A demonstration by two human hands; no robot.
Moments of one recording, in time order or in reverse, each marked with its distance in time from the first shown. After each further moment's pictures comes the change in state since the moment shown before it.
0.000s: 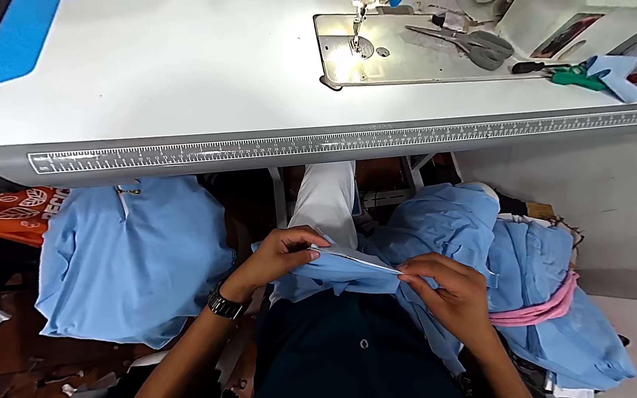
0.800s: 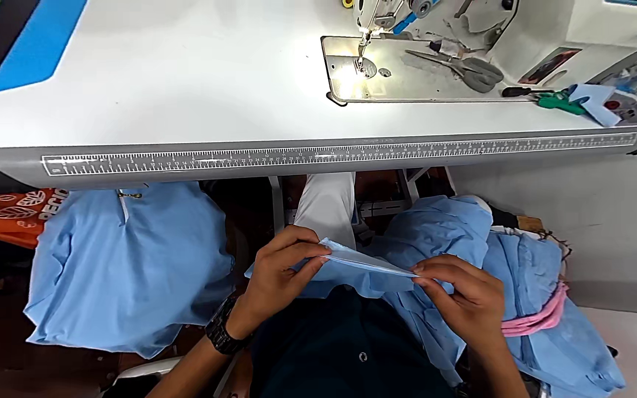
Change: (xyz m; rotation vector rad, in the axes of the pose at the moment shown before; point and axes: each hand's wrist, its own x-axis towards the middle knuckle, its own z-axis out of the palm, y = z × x) left_hand -0.009 0.032 0.027 0.548 0.386 0.414; right_hand 0.011 -0.003 -0.011 0.026 0.070 -0.045
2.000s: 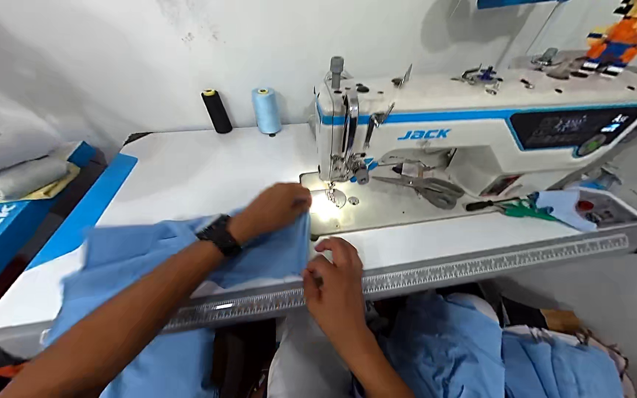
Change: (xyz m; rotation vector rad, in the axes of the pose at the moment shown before) left_hand 0.338 -0.087 -0.041 0.627 -0.582 0.048; right_hand 0.212 0.045 0.112 -0.263 0.107 0.191
